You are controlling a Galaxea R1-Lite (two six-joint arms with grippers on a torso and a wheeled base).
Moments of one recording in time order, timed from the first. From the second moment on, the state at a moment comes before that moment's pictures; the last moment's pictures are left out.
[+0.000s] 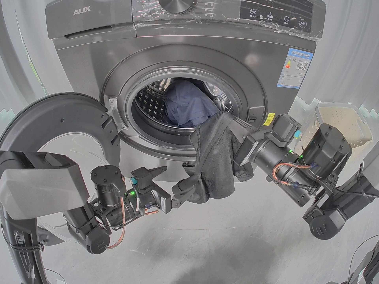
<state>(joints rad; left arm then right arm) -0.51 2.18 -0.55 -1.55 -0.26 0.03 0.70 1.89 -0.69 -1.50 -0.03 0.22</state>
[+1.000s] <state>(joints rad) -0.54 2.36 -0.76 -1.55 -0.20 -0.01 0.70 1.90 -0.69 -1.50 -0.03 0.22</state>
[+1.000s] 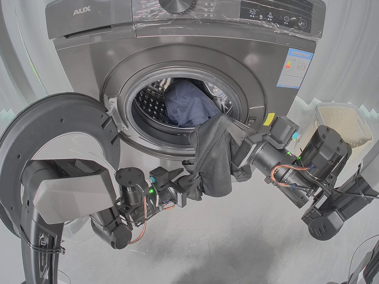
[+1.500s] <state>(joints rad) -0.53 2.31 -0.72 -1.55 -0.20 -0.01 0.69 1.90 -0.68 -1.50 -0.03 0.22</state>
